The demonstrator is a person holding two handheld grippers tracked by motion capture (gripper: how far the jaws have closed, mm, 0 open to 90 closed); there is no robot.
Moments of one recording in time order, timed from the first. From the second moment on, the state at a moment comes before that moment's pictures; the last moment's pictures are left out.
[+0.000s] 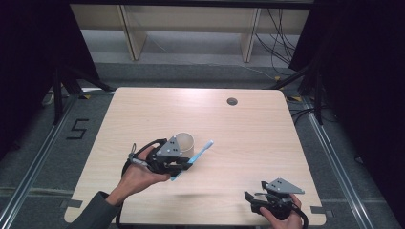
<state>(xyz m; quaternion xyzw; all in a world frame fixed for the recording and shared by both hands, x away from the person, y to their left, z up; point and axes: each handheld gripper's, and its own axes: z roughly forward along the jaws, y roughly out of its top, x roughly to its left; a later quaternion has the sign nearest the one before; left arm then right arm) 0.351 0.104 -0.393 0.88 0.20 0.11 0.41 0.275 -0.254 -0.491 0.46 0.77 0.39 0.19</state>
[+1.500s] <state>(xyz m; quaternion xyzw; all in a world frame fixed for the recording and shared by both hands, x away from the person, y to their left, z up) 0.342 0.147 -0.379 0.79 0.25 0.17 0.53 0.275 -0.253 -0.492 0.47 0.77 0.39 0.18</state>
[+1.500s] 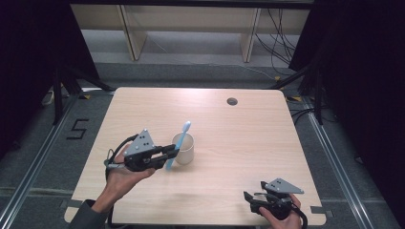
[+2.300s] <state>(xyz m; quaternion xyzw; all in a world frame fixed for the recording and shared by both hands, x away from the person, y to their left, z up) 0.359 0.173 -0.391 0.72 0.29 0.22 0.59 0.275 -0.252 -0.492 0.47 0.77 0.39 0.18</state>
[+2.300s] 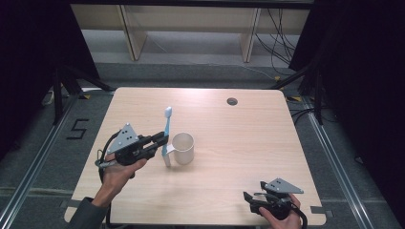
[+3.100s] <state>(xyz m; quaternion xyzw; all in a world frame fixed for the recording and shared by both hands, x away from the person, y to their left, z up) 0.368 0.179 -0.410 0.69 0.29 0.25 0.62 0.275 -0.252 -0.493 0.47 0.77 0.40 0.18</state>
